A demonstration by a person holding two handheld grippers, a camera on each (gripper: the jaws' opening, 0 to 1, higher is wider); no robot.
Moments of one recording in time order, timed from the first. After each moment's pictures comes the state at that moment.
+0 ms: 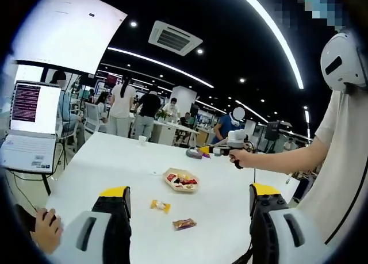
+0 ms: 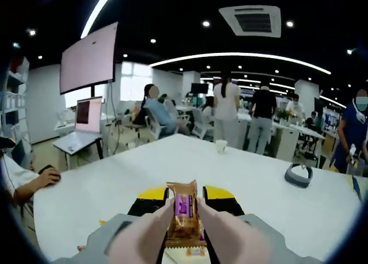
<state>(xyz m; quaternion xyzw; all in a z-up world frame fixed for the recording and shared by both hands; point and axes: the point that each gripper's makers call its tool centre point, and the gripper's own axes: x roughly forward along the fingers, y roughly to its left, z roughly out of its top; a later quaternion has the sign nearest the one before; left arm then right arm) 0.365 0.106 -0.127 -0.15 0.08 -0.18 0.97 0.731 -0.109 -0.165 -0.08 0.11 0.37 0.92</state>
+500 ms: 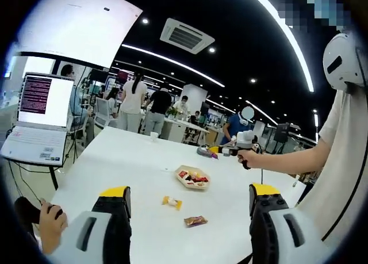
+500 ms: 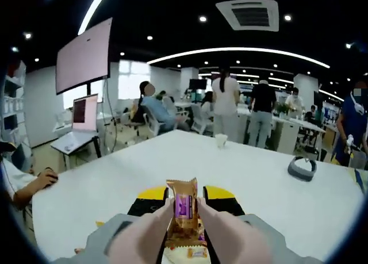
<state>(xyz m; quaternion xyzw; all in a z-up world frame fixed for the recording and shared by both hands) 0.371 0.136 -0.139 -0.17 0.09 -0.14 0.97 0.752 -0.106 -0.188 -0.07 0.13 0.37 0.92</state>
